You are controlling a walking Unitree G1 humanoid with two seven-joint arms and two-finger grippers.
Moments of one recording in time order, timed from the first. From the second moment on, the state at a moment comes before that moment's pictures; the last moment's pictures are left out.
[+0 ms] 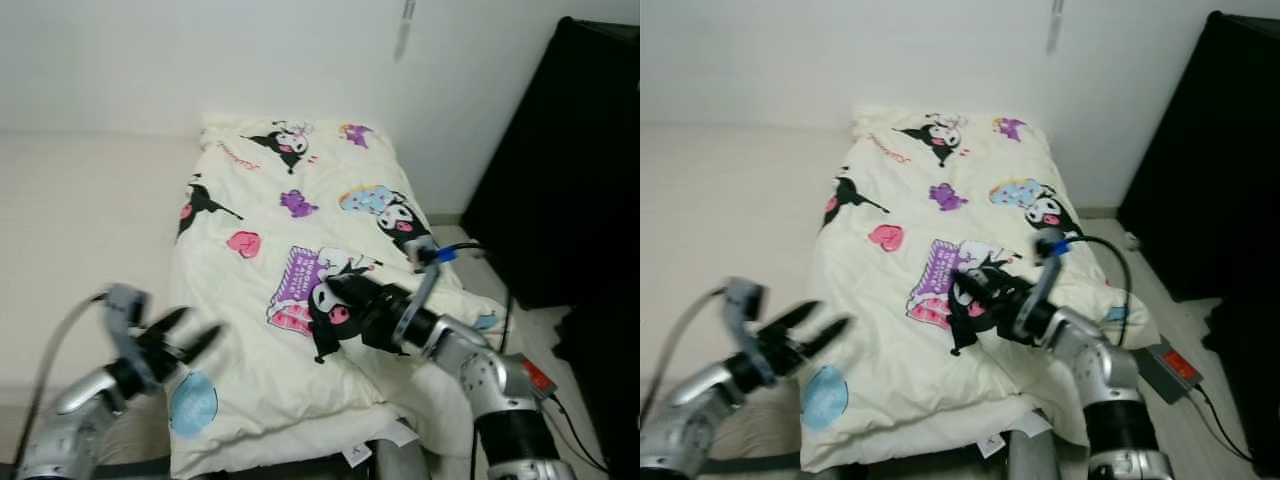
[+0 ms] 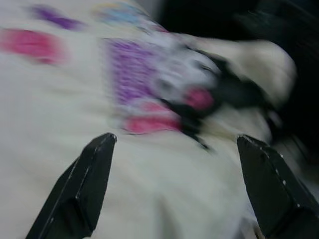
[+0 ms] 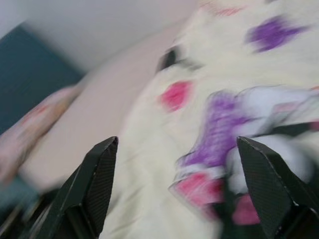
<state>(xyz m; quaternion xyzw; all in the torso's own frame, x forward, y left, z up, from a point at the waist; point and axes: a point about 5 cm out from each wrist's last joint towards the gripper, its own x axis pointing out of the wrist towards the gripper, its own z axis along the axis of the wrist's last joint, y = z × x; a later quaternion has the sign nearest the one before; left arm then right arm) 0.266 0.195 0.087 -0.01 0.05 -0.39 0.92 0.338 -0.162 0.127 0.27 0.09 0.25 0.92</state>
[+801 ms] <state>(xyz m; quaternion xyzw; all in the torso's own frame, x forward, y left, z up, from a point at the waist) 0.257 0.115 0.027 0.46 0.04 -0.37 0.81 0.350 -0.231 0.111 0.26 0.07 -0.03 0.96</state>
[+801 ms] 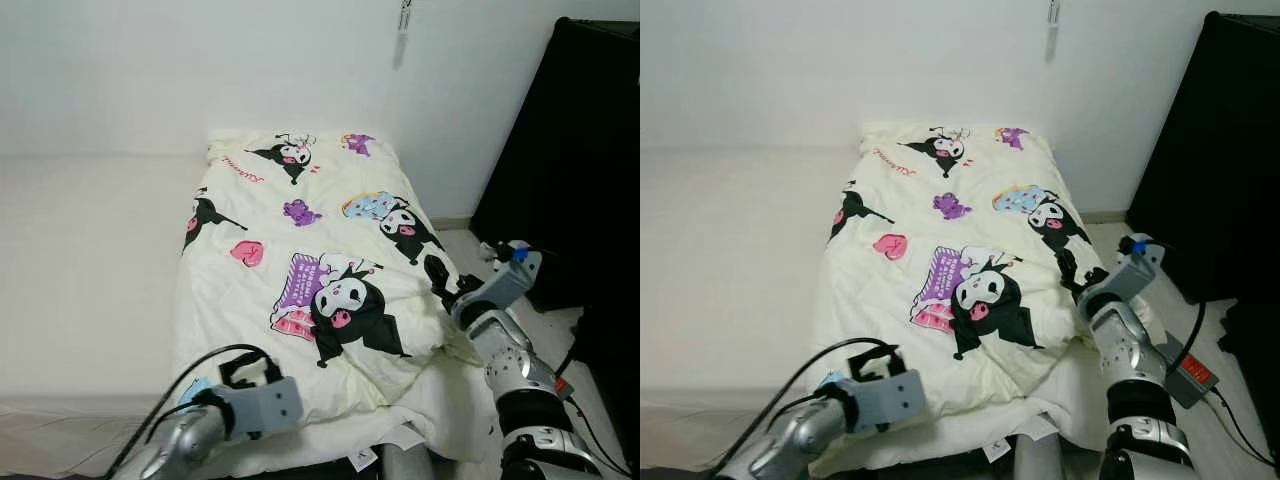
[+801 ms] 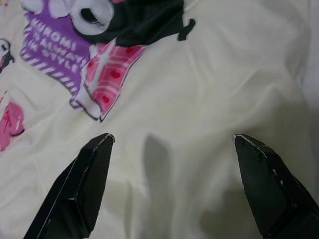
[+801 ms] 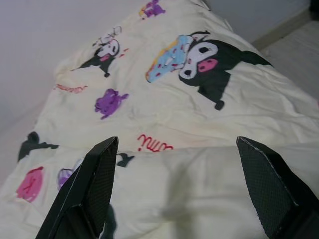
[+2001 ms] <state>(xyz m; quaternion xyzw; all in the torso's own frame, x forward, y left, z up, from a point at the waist) 0.256 0.151 0.008 0.47 0.14 -0.35 0.80 0.355 -0.222 0.105 0.24 0.07 -0.03 0.97</state>
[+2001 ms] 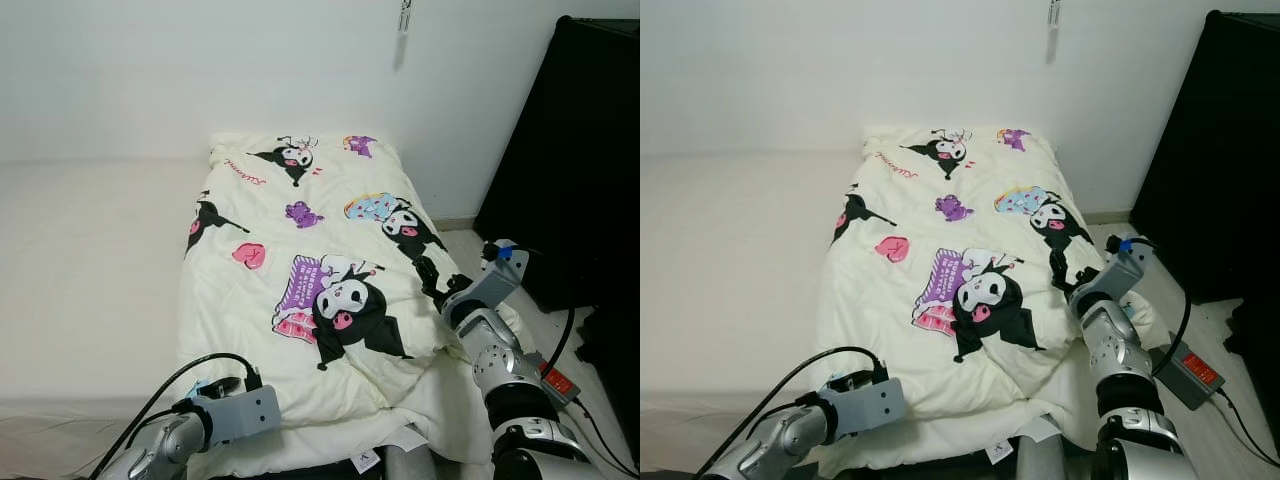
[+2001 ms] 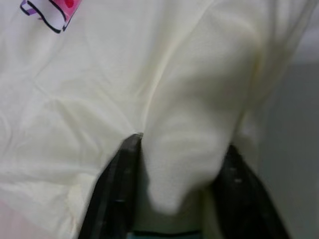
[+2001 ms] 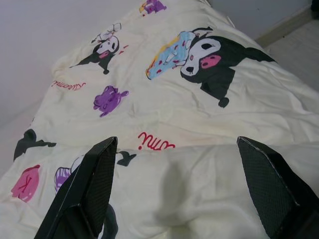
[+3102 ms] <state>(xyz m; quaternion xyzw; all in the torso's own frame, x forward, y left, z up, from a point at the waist) 0.231 0.328 0.020 0.43 0.33 -0.07 0.84 0.358 -0.219 0.103 0.25 0.08 -0.04 0.97</state>
